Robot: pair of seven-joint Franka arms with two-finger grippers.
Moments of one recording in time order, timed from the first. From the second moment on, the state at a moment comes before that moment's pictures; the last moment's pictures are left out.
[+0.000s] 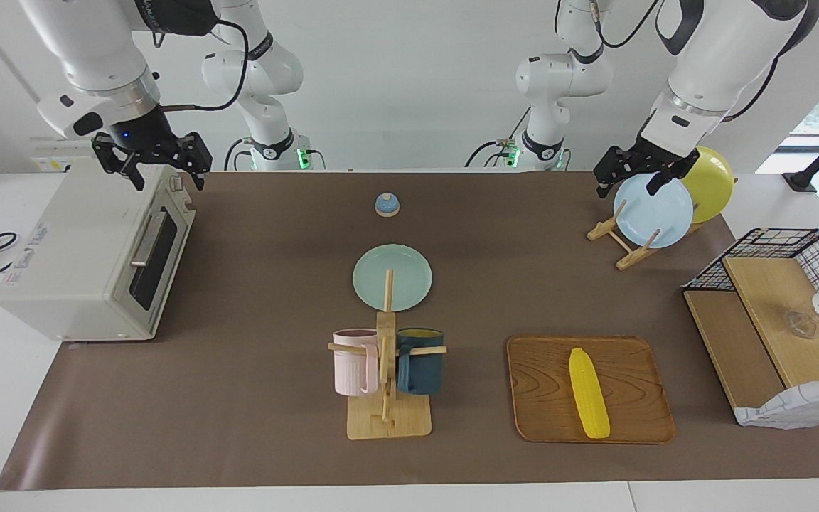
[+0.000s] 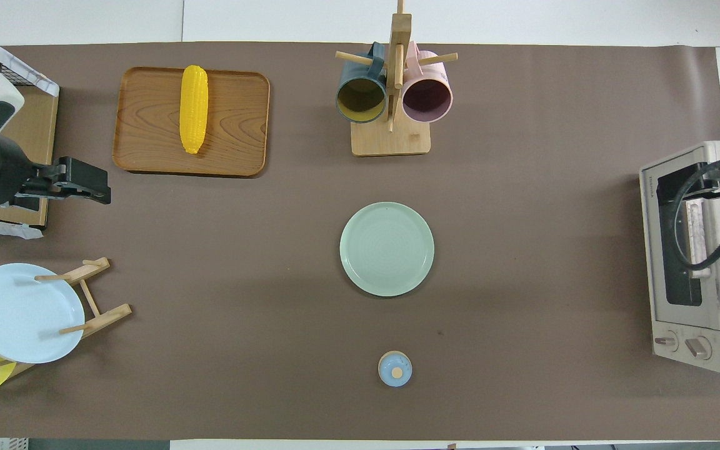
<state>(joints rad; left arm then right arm) -0.05 0.01 -0.12 -1.57 -0.05 1.54 -0.18 0.01 -0.01 0.02 -1.55 -0.07 1.48 -0.03</state>
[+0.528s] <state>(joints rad) -0.05 0.43 -0.13 -1.27 -0.05 1.62 -0.14 -0.05 -0.09 0.01 -1.79 -0.07 1.70 -0.20</state>
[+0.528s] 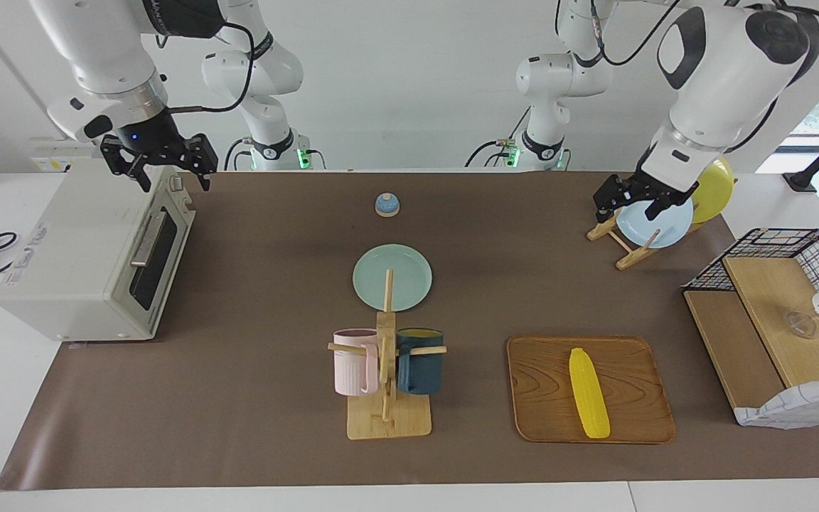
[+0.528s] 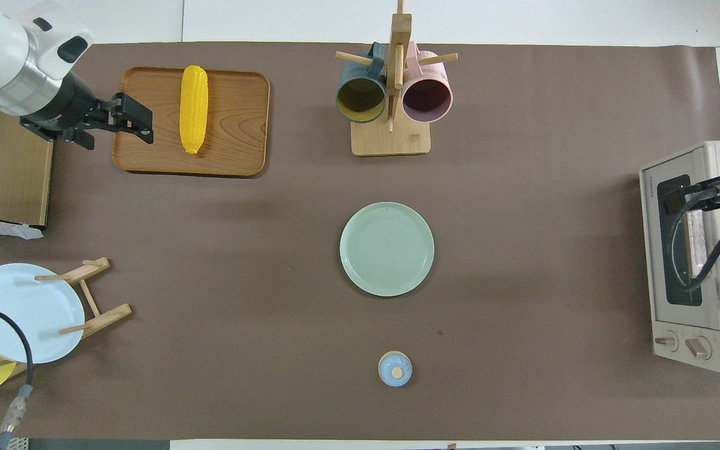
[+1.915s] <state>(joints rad) -0.10 0.87 -0.11 -1.04 0.02 1.93 0.00 -0.18 -0.08 0.00 -2.00 -0.18 1.86 0.01</state>
